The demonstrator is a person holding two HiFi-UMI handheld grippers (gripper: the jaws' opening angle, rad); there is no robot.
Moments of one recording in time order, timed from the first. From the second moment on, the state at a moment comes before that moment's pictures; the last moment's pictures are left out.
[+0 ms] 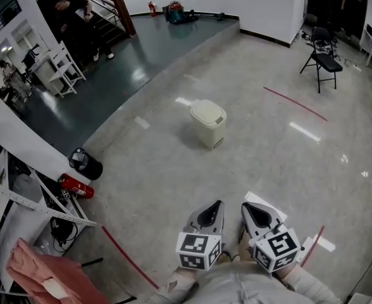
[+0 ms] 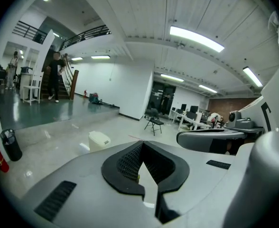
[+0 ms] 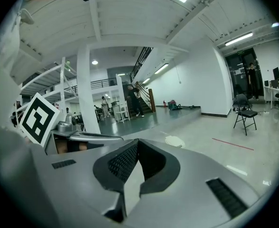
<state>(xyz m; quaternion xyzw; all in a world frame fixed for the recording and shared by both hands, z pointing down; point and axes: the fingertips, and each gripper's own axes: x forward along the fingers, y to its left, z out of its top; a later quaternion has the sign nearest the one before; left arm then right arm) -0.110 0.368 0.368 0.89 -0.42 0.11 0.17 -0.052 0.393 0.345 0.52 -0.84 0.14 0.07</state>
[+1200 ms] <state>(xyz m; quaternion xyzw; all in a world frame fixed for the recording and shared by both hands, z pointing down) -0.025 0.145 0.356 0.85 -0.49 0.10 0.18 0.044 0.151 0.333 0.46 -0.88 0.12 0.09</state>
